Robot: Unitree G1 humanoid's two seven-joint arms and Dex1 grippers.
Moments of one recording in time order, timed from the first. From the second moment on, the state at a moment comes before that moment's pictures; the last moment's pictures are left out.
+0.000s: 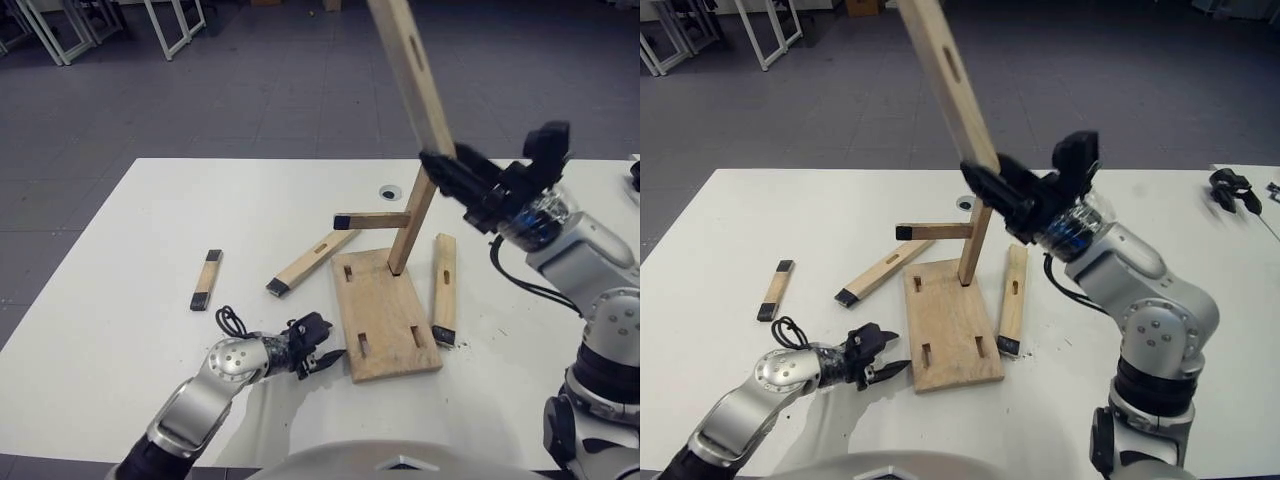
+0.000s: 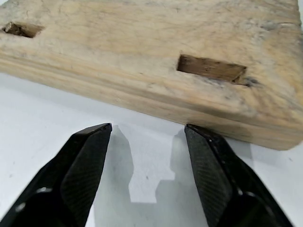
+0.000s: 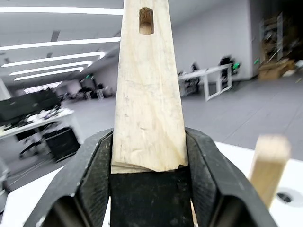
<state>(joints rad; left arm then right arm) 0.11 0.52 -0.39 -0.44 -0.07 0.59 -0.66 -0.35 -0.41 -0.21 -0.55 1.04 0.88 0.33</state>
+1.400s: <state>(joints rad) -0.19 0.56 0.21 -0.48 -1.81 0.86 -0.26 -0.29 -0.60 -0.05 -0.41 1.26 1.03 0.87</state>
